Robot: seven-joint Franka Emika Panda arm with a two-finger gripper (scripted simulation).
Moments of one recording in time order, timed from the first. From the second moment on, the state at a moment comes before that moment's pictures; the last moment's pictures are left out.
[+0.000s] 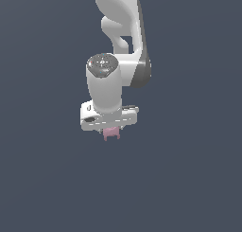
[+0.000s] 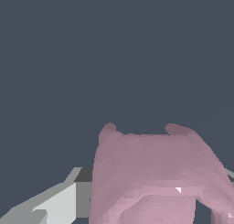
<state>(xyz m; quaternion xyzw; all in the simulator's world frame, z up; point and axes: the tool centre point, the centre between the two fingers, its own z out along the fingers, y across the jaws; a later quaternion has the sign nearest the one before) 0.052 -0.041 0.172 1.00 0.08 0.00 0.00</state>
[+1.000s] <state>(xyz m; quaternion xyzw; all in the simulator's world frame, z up) 0.015 0.044 0.379 1.00 0.08 0.00 0.00</state>
